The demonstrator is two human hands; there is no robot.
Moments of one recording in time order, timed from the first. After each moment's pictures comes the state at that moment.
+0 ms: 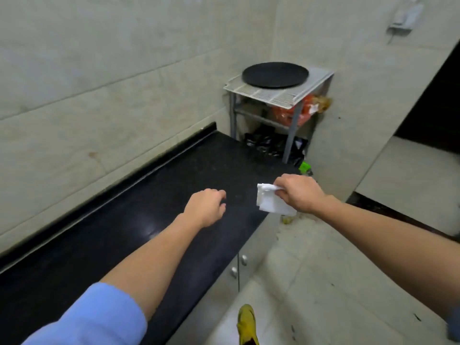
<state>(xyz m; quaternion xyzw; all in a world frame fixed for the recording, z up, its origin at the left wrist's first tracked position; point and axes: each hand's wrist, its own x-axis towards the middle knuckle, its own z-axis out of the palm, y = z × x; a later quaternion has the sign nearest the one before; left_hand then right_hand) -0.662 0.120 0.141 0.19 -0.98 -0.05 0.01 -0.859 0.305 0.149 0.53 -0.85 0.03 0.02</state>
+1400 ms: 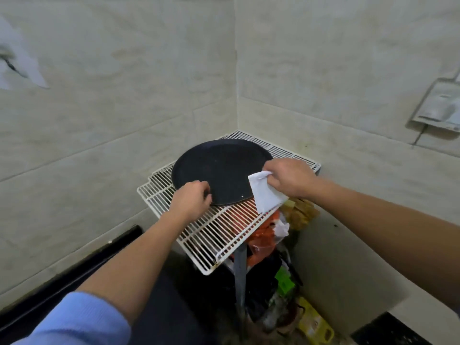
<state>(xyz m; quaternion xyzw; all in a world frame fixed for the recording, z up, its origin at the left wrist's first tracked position) -1.303 -0.059 0.208 0.31 -0.94 -0.07 0.11 -1.508 0.108 0.247 0.56 -0.82 0.10 0.07</state>
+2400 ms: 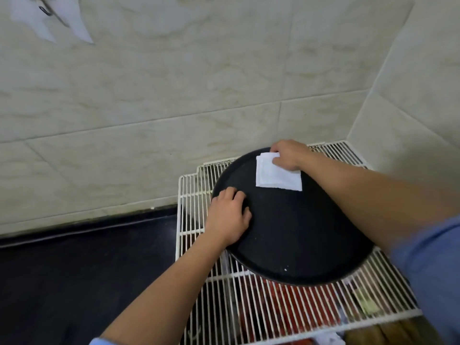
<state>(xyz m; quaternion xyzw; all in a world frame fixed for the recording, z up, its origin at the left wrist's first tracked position) -1.381 -0.137 0.150 0.54 -0.83 -0.08 0.11 -1.604 -0.247 0.193 0.72 -0.69 0.02 -0.12</state>
